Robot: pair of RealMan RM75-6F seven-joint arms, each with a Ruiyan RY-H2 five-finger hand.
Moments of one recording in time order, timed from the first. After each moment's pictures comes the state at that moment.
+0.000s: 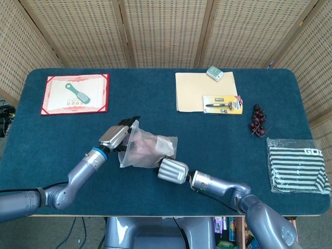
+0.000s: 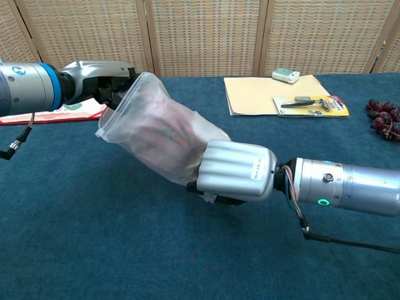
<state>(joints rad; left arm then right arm) -0.90 -1.39 -0.22 -1.62 0.87 0.75 0.02 0.93 -2.02 -0.18 -0.46 -1.93 1.31 -0.11</state>
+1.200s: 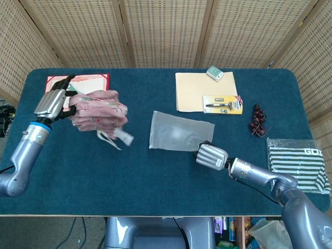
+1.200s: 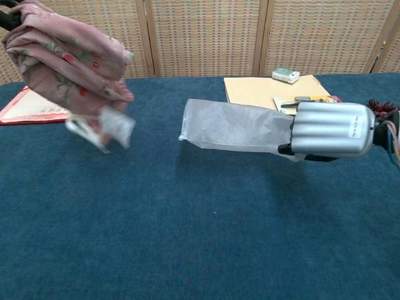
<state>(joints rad) -0.76 -1.08 -0.28 -1.50 0.94 0.81 -0.11 0.84 -1.69 -0.26 -0.51 -1.94 1.36 -0.18</state>
